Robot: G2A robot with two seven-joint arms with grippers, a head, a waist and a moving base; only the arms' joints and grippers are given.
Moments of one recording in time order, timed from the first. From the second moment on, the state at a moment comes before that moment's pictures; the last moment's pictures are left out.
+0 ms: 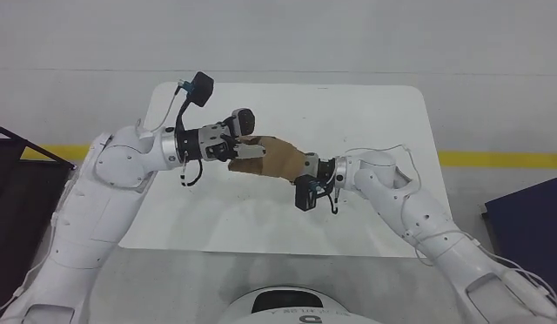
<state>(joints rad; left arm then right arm) 1.20 -0.96 -1.29 -1.80 -0.01 -0.61 -0.88 -1.05 -1.13 0.80 -1.39 -2.04 -0.51 -0.71</state>
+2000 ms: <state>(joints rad) 1.25 -0.96 -1.30 -1.79 0.25 -0.55 -0.69 -1.11 -1.11 0.85 -1.46 -2.06 -0.41 -0.71</state>
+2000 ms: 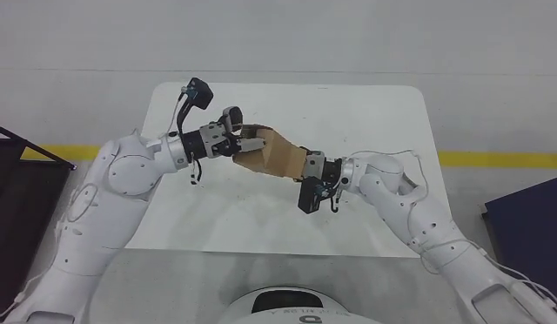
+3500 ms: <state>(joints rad) 1.46 -0.95 -1.44 -2.04 1.47 -0.96 0.06 -1.09 -1.12 0.82 -1.40 -1.98 -0.45 -0.78</state>
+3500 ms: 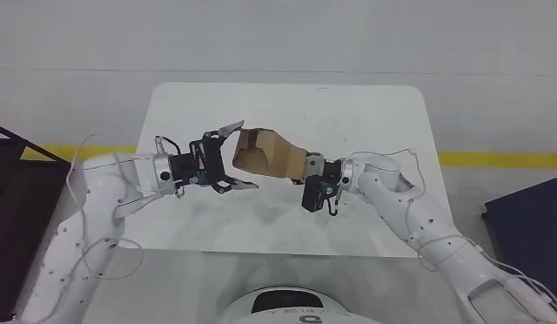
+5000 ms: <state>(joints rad) 1.43 -0.90 -1.41 -2.01 1.38 -1.01 0.03 -1.08 -1.11 0.80 -1.43 -2.06 -0.50 -0.71</state>
